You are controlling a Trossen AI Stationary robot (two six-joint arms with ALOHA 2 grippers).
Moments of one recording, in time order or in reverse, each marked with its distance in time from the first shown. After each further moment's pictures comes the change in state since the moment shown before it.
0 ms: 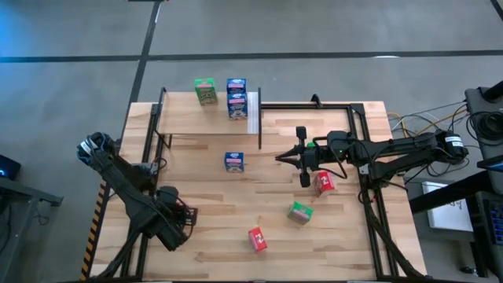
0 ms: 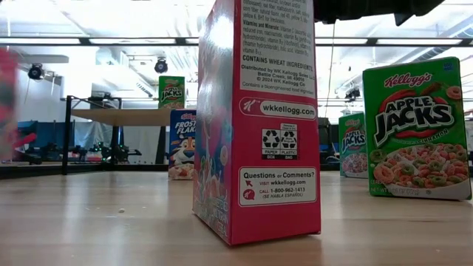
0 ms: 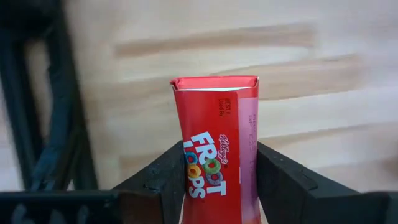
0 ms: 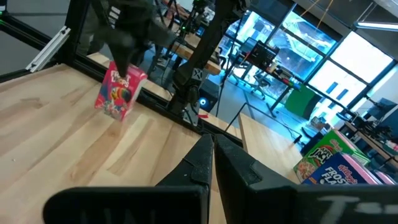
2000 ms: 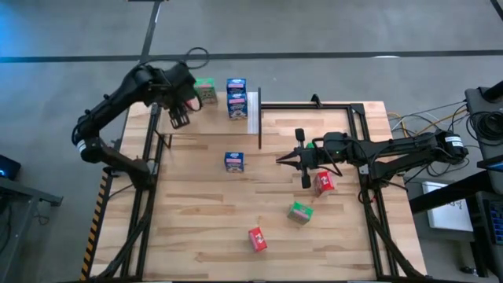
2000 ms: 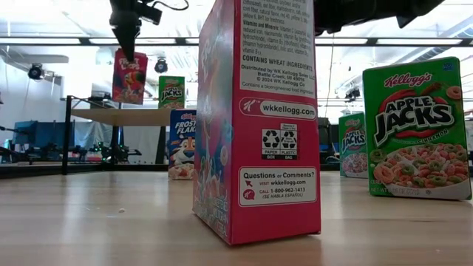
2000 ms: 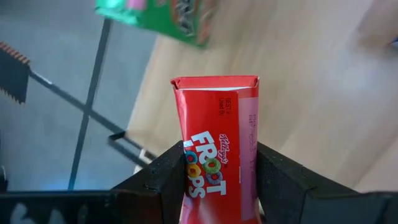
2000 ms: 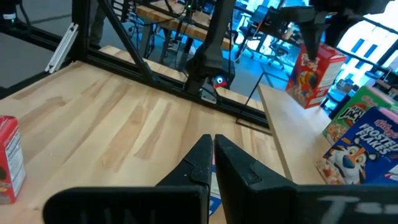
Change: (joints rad) left arm 1.420 -0.078 0.458 -0.138 -0.138 2.540; right arm 0.000 0.000 0.000 -0.100 0.000 0.159
